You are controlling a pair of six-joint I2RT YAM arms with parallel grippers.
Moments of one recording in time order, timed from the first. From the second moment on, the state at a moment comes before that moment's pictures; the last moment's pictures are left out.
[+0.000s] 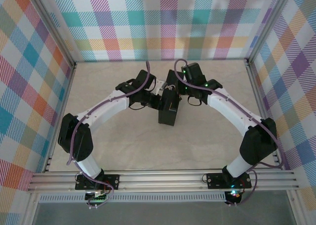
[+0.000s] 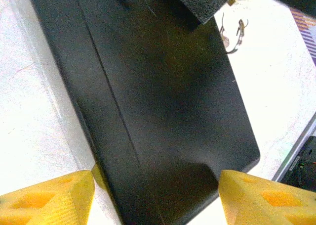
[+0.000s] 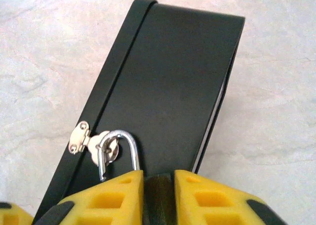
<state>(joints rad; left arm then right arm) -0.63 1.69 1.44 -0.68 0.38 -0.24 0.54 1.59 1.40 -0.58 0.07 0.46</state>
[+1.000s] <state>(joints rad) -0.62 1.69 1.42 -0.66 0.40 -0.25 0.54 1.62 1.50 -0.75 -0.02 0.30</state>
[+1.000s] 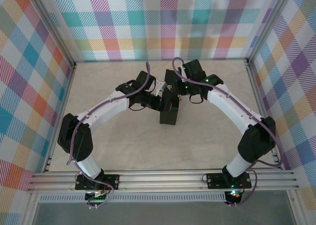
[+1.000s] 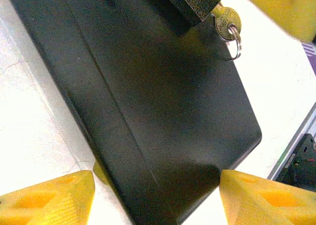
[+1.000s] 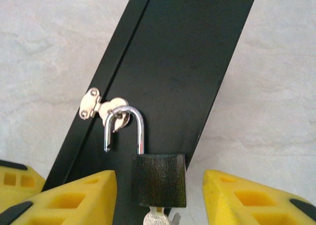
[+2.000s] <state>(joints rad) -0.62 1.68 1.40 -0.68 0.40 -0.23 0.54 1.73 1.58 -0.80 0.00 0.28</state>
